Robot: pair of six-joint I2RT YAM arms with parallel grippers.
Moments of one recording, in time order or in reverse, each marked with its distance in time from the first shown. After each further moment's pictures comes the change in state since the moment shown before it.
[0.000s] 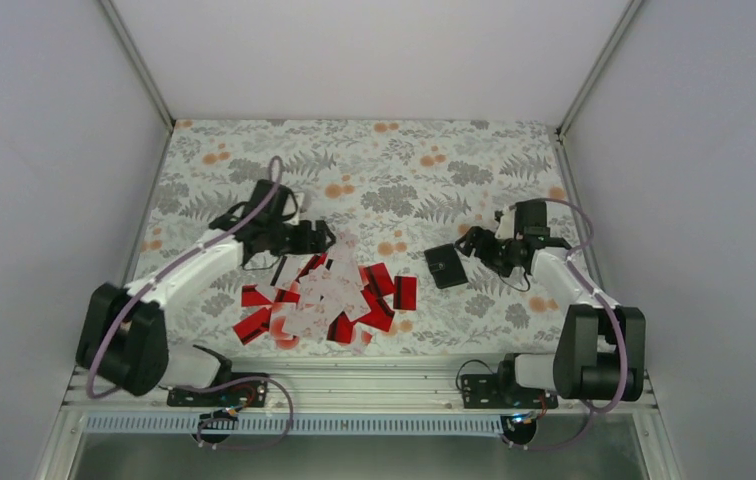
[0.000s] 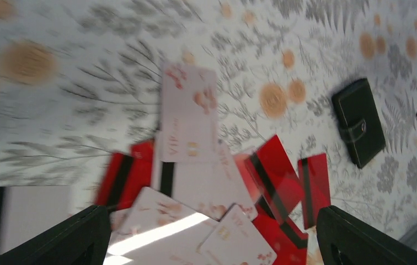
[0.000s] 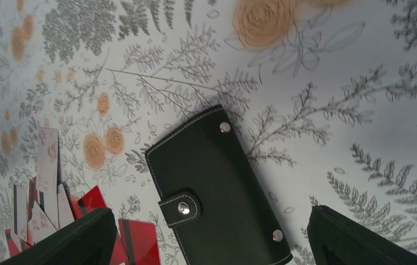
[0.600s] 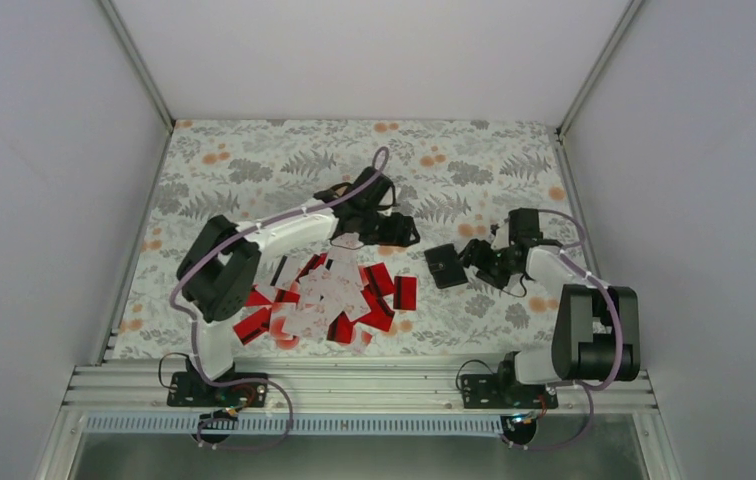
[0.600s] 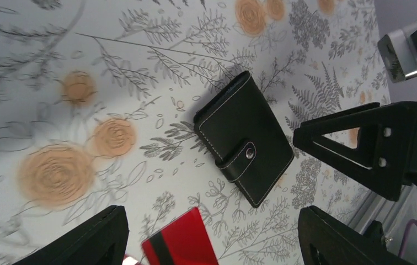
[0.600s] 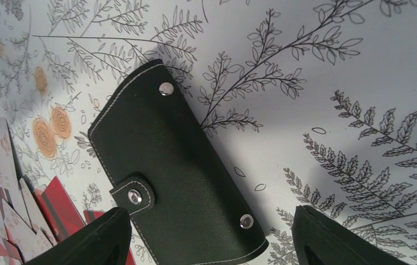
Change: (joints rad) left arm -0.371 0.579 0.510 0.070 0.062 -0.145; right arm 0.000 0.089 -0.042 -0.020 0.001 0.037
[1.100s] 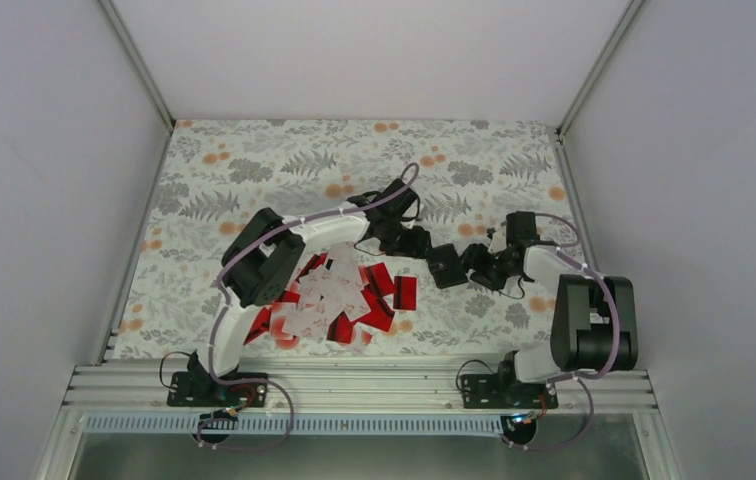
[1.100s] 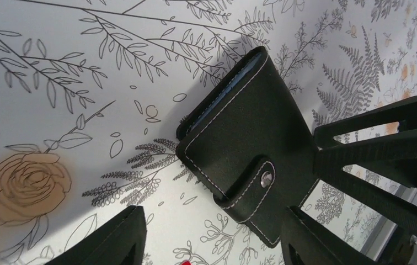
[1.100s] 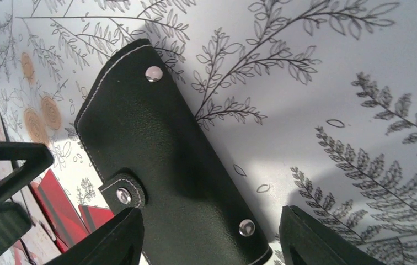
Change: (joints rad) left arm -0.069 0.284 0.202 -0.027 0.050 0.012; right arm 0.000 0.057 -0.022 0.032 -0.042 -0.005
